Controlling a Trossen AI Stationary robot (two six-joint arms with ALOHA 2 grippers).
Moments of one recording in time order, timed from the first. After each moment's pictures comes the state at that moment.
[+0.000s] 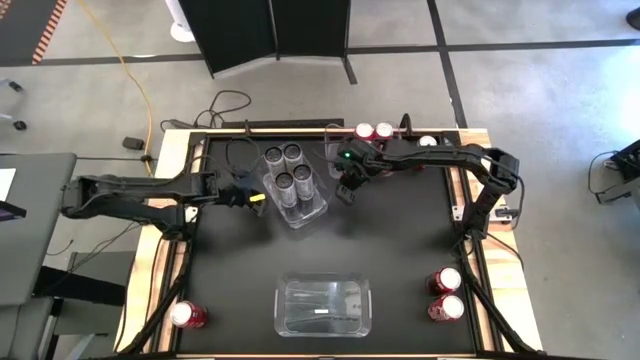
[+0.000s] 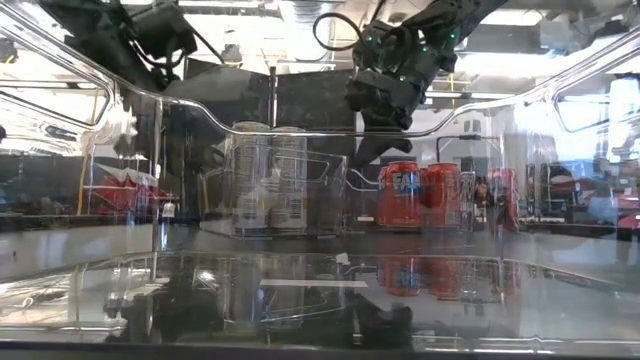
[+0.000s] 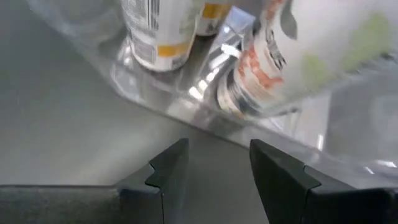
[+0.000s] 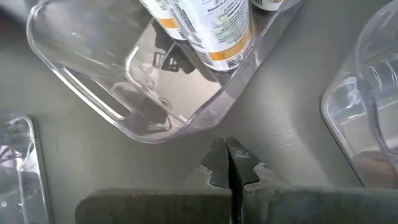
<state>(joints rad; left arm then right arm) 0.25 1.06 0.59 -0.39 -0.23 -0.63 -0.33 1.72 1.26 -0.53 -0.23 0.18</state>
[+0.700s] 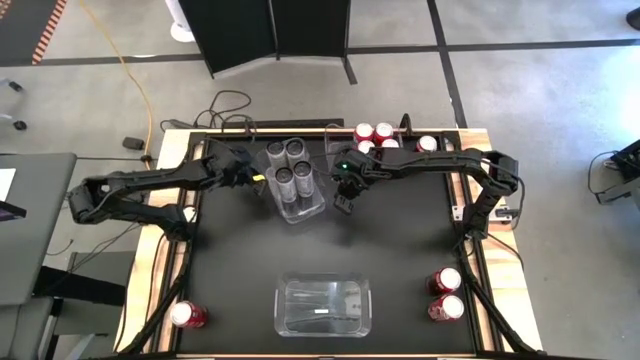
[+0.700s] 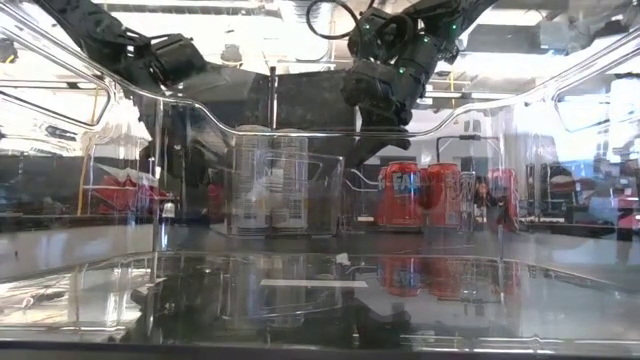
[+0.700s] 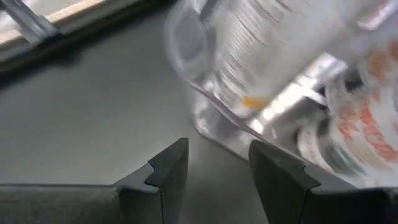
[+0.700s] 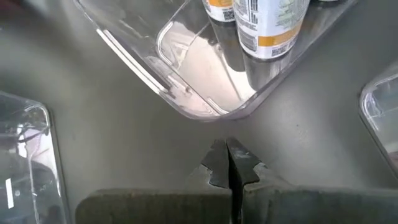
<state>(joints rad) 0.57 1.15 0.59 -0.25 -0.23 -0.32 -0.26 1.72 1.26 -0.53 -0.20 0.22</state>
